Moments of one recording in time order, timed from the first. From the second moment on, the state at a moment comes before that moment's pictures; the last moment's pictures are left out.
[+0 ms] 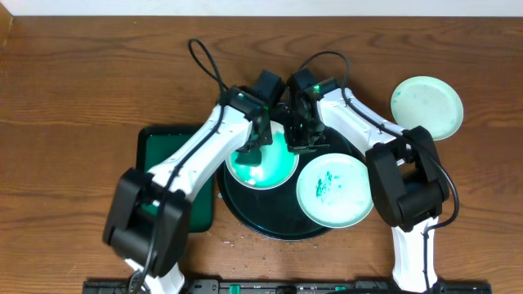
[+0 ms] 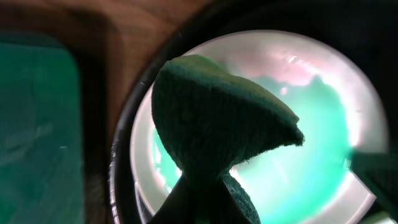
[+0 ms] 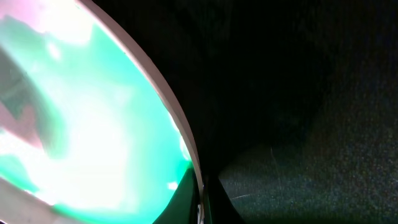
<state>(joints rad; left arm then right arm) -0.53 1.83 1.43 -0.99 -0.18 -0.64 0.48 2.17 1.59 -0.98 -0.24 0.33</state>
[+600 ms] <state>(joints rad) -0.13 1.75 1.42 -1.16 -0.30 -0.67 0.48 2.17 1.59 -0.98 -0.24 0.33</state>
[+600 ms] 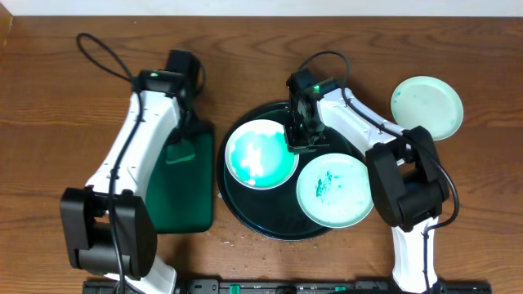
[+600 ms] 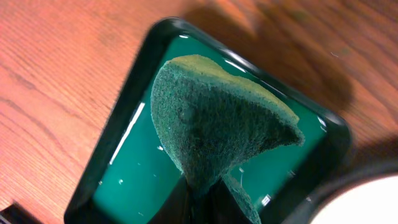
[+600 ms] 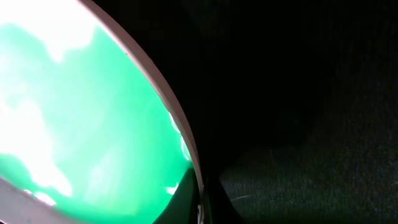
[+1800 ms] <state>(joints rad) -0.09 1.50 1.33 -1.19 -0.17 -0.66 0.48 2.17 1.58 -0.89 -0.27 0.24</state>
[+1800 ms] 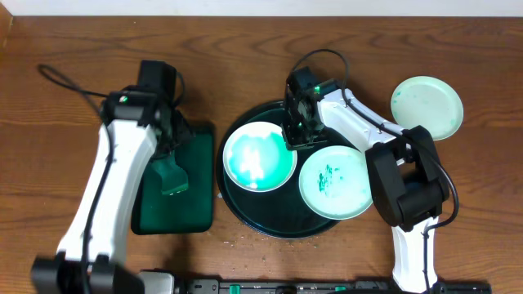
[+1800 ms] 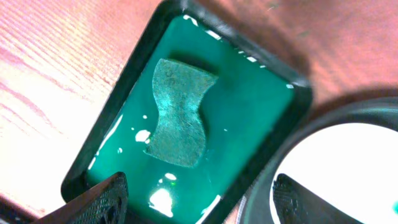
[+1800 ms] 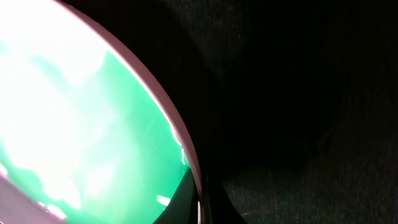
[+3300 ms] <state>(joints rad) -0.09 1.41 1.34 -1.23 -0.14 -0.66 0.48 2.20 1.62 -0.86 -0.28 0.30</state>
